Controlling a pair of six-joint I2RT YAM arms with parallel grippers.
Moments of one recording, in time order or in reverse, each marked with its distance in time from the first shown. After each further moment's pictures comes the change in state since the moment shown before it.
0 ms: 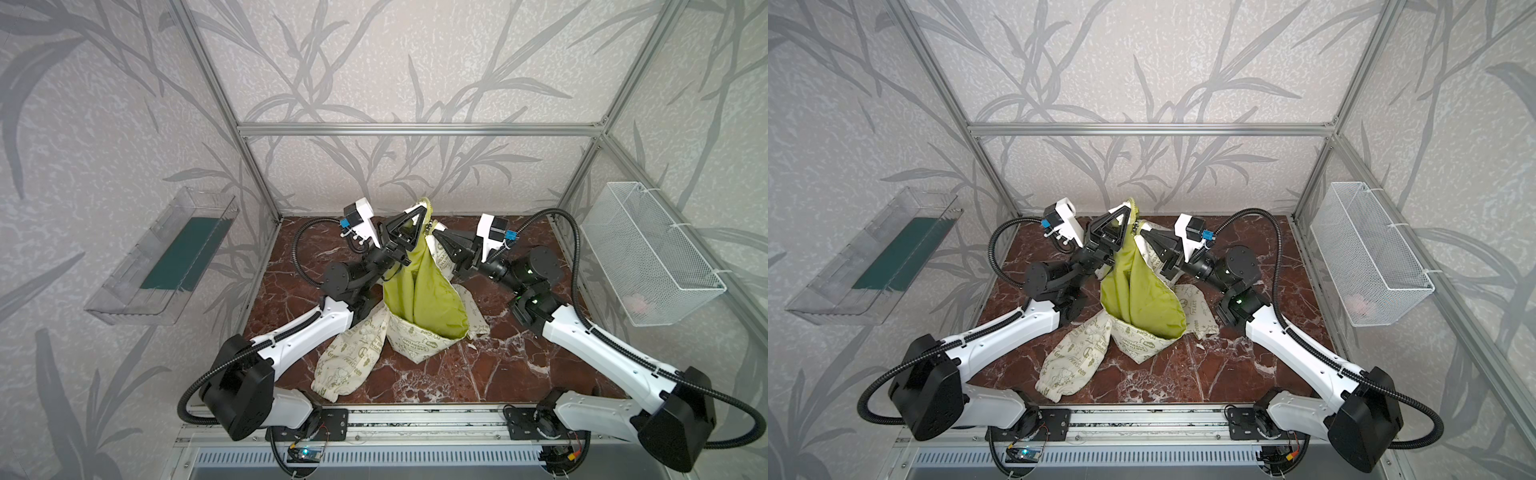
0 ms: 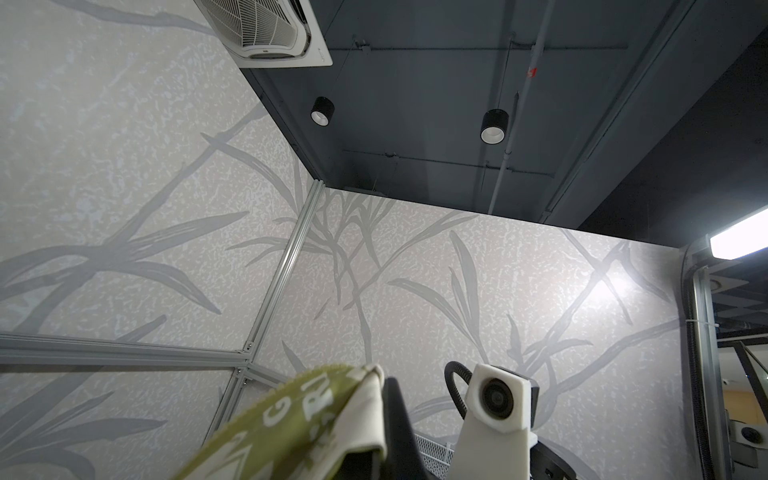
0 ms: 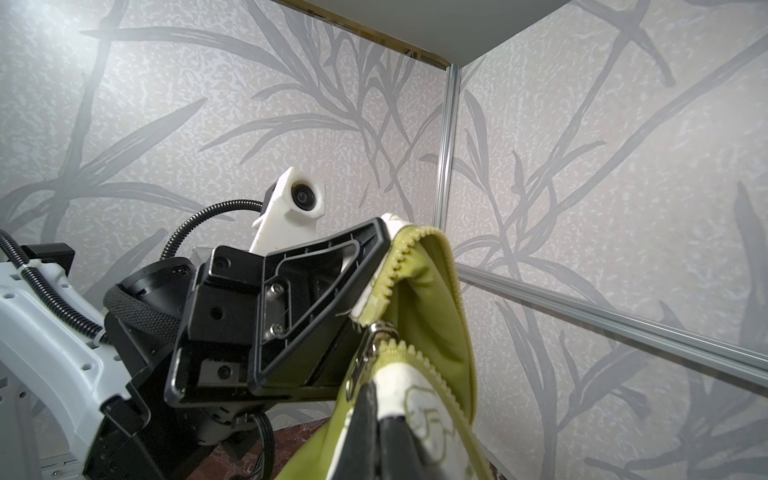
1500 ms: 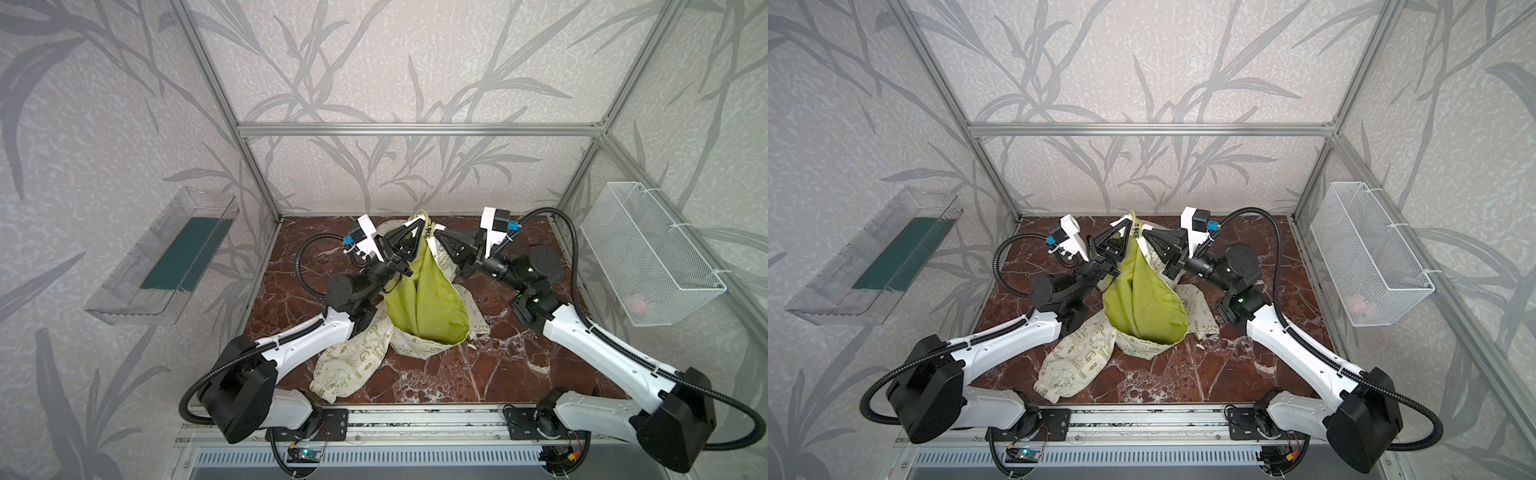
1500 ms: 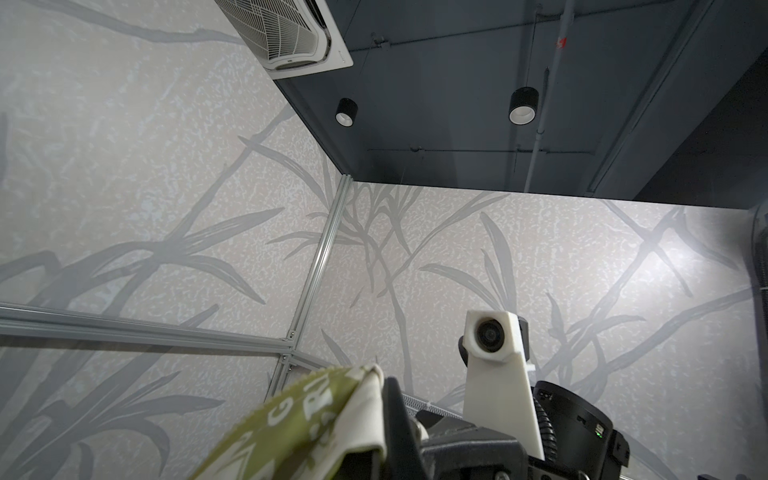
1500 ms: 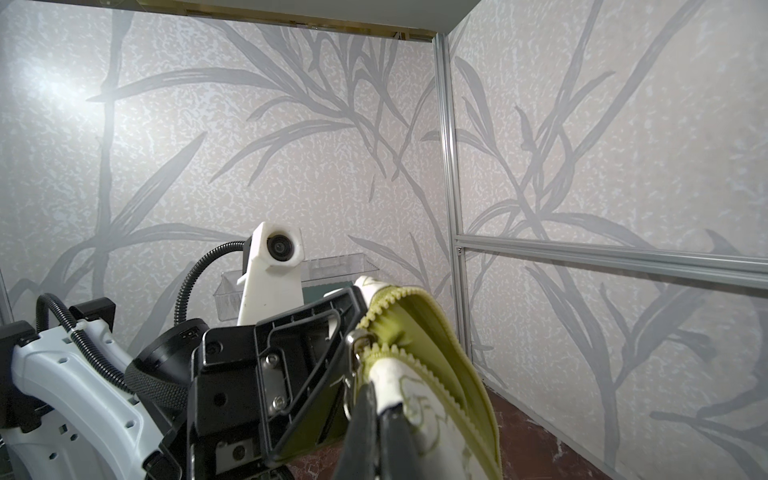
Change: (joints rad) left arm -0.021 -0.011 -0.131 0.049 -0.098 0.172; right arm -0.028 -0.002 -0.017 -0.005 -0.022 0.243
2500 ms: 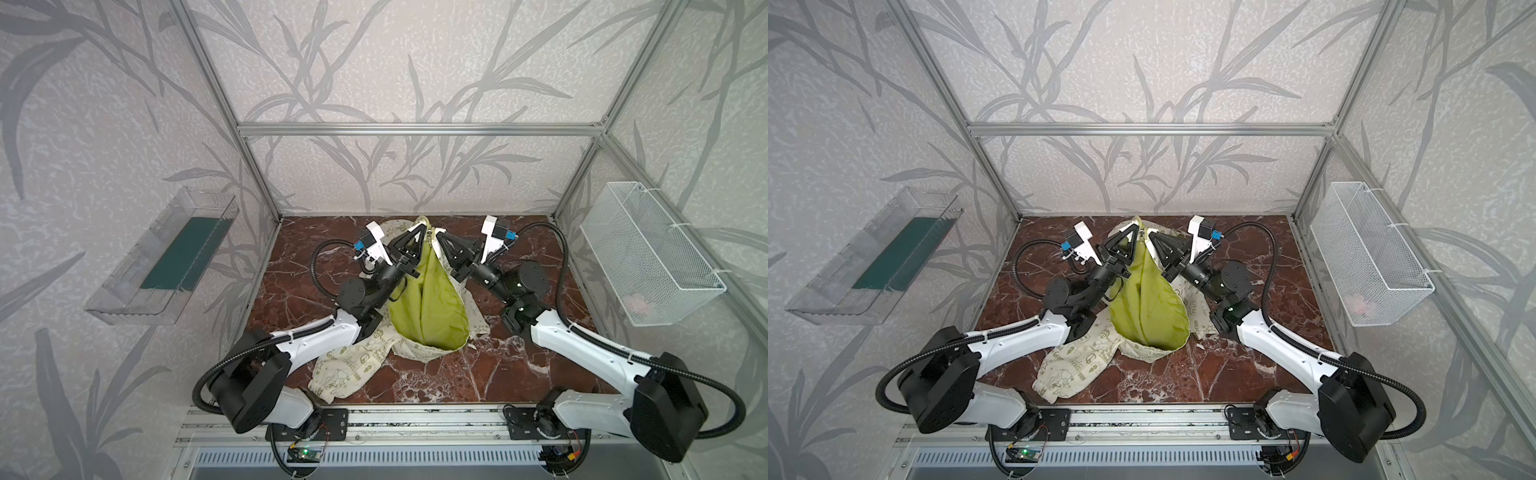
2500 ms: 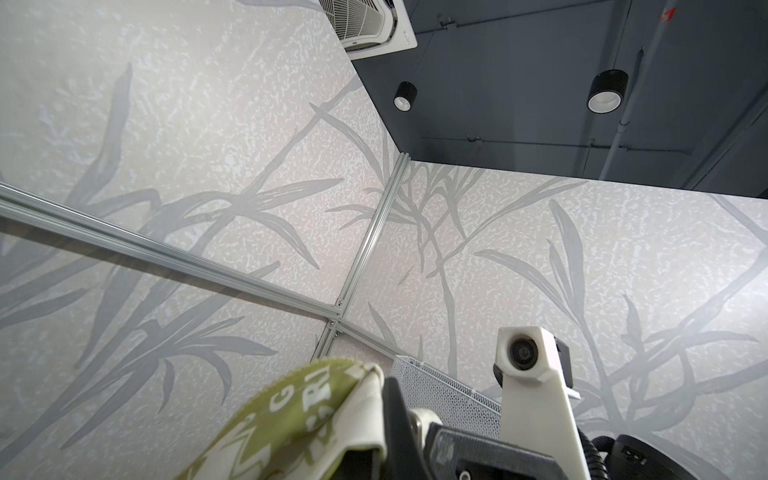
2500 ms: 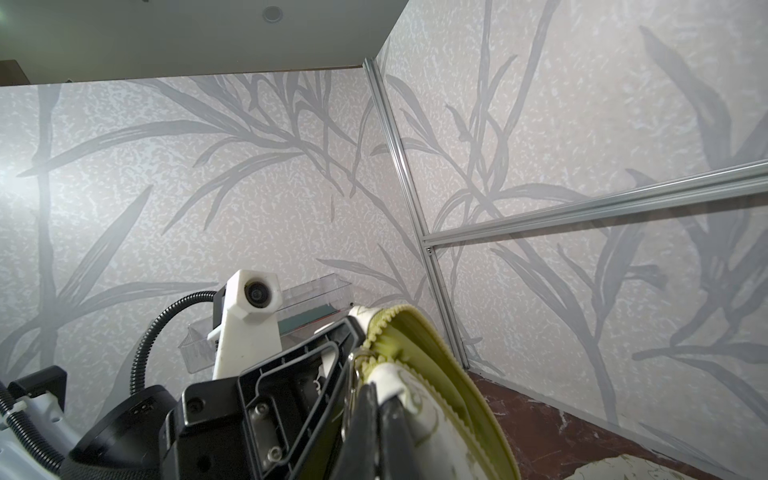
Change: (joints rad) left arm -0.038 0.072 -0.042 -0.004 -0.168 0.009; right arm 0.015 0.073 -0.153 0.275 0.203 0.145
